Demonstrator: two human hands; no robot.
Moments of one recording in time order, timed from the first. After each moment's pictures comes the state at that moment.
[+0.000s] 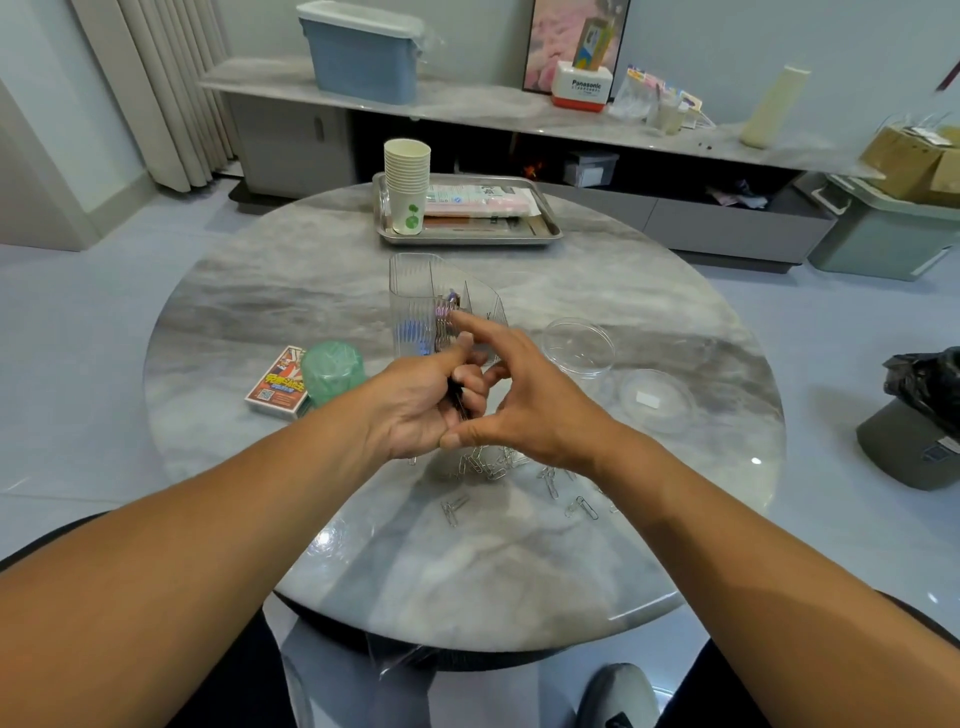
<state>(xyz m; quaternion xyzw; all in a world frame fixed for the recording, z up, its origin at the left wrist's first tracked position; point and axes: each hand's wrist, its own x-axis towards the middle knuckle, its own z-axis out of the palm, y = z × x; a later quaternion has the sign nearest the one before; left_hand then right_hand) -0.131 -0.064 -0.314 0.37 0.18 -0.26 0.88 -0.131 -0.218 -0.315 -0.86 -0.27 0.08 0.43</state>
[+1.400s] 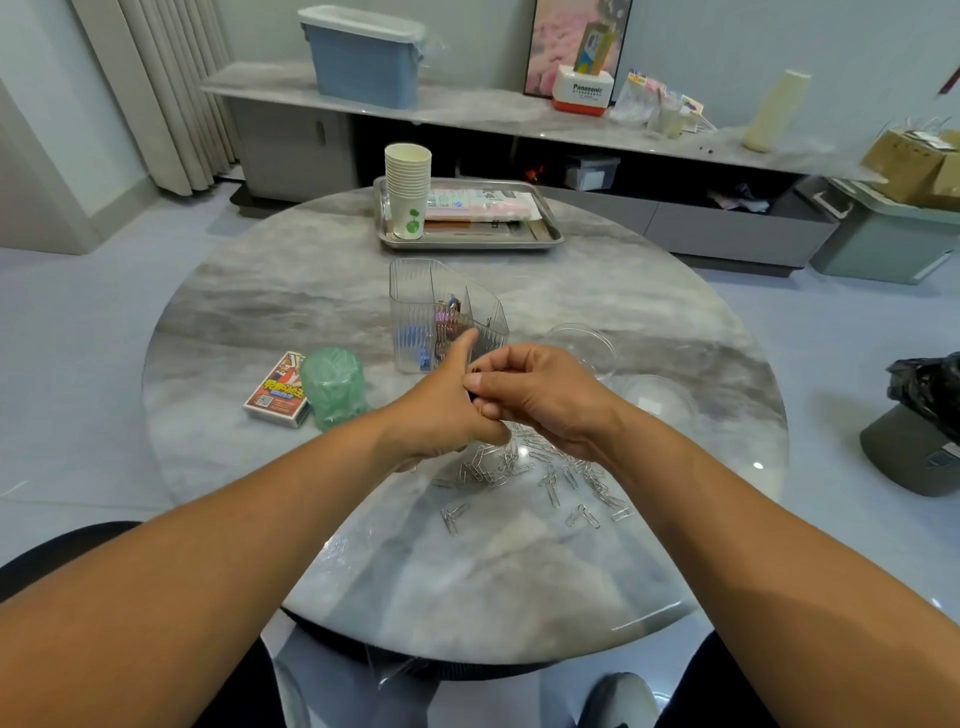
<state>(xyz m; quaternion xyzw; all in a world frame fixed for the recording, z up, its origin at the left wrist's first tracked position) -0.129 -0.066 -0.336 0.76 -0.04 -0.18 0.62 -0.117 -0.215 -0.306 -0.69 -0.03 0.24 0.69</state>
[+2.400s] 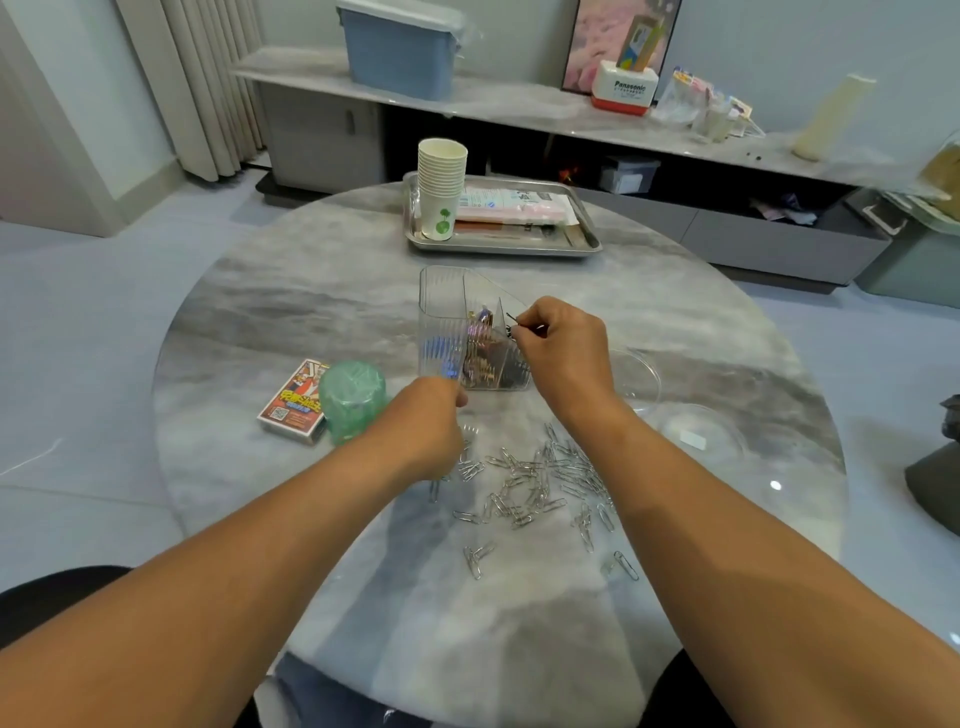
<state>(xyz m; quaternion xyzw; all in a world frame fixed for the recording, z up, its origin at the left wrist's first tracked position) -0.109 -0.033 -0.345 0.93 0.05 -0.14 0.33 -0.023 -0.189 -0.344 -0.91 -0.08 -0.15 0.37</state>
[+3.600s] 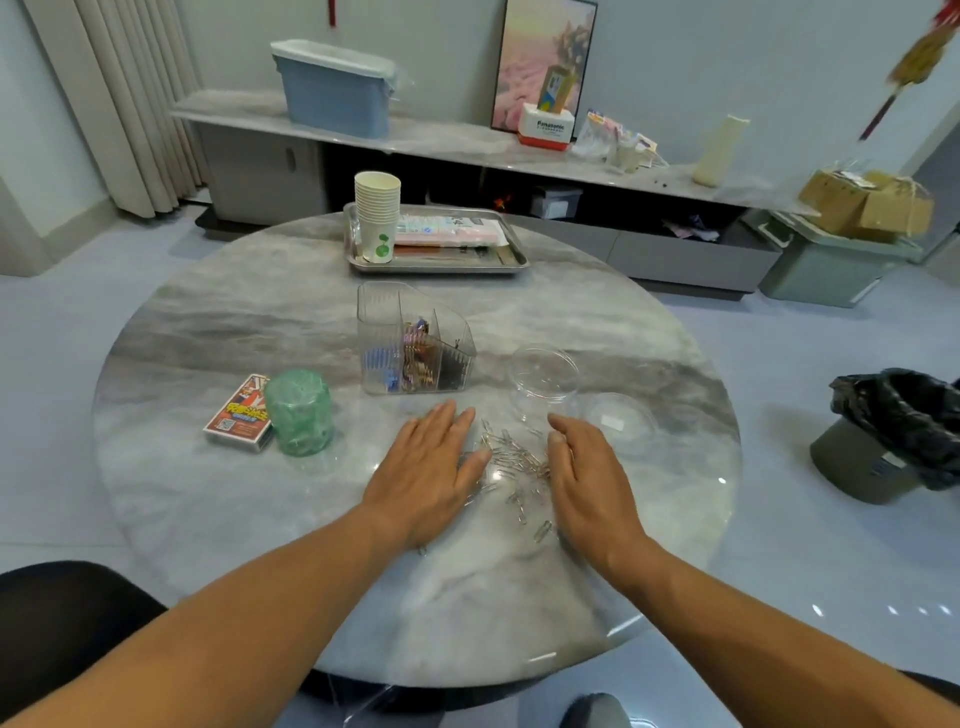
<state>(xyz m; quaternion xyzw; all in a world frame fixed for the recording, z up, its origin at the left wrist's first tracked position) -0.139 -0.081 -0.420 0.96 -0.14 -0.03 0.22 -0.165 -0.283 -0.379 -0.92 -0.02 -0.12 0.38</state>
